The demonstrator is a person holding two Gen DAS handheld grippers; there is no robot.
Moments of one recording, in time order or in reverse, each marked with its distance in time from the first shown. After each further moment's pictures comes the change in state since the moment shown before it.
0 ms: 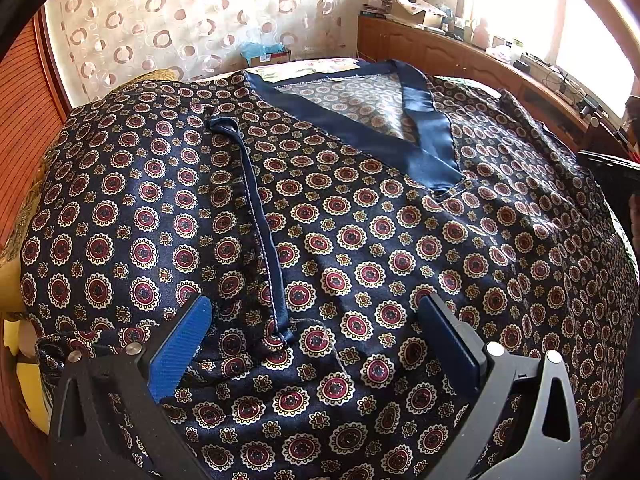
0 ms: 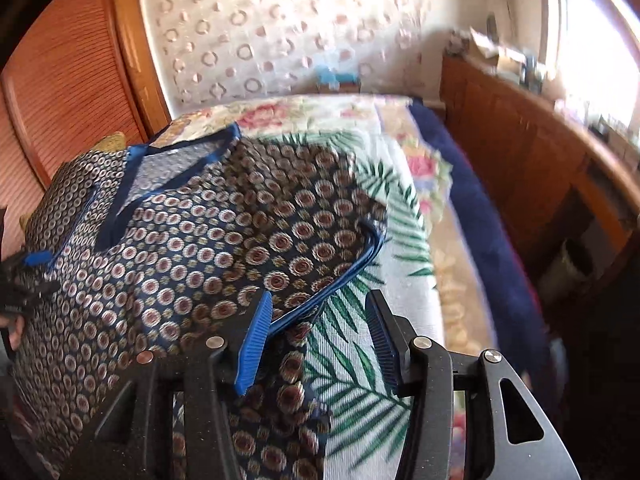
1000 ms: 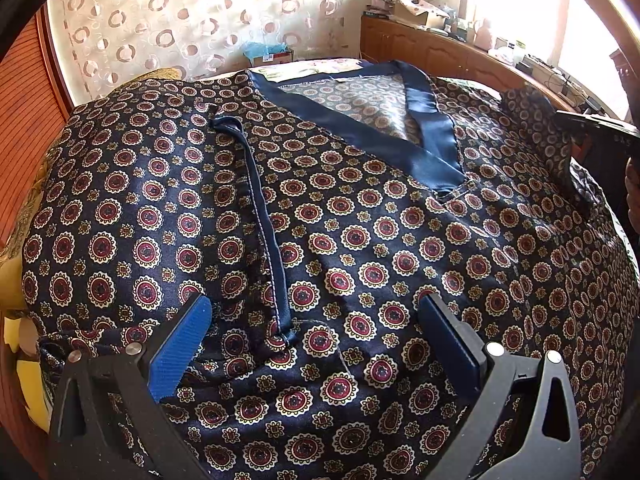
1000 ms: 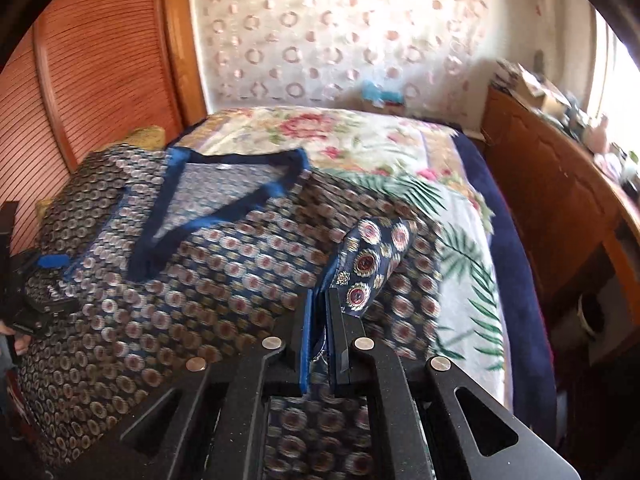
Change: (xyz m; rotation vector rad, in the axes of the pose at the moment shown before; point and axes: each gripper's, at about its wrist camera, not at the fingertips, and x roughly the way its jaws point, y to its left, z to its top) left arm 0.001 0.001 0.000 -0.007 -0.001 0.004; right arm 0.027 0.073 0.055 -0.183 -0.056 0.072
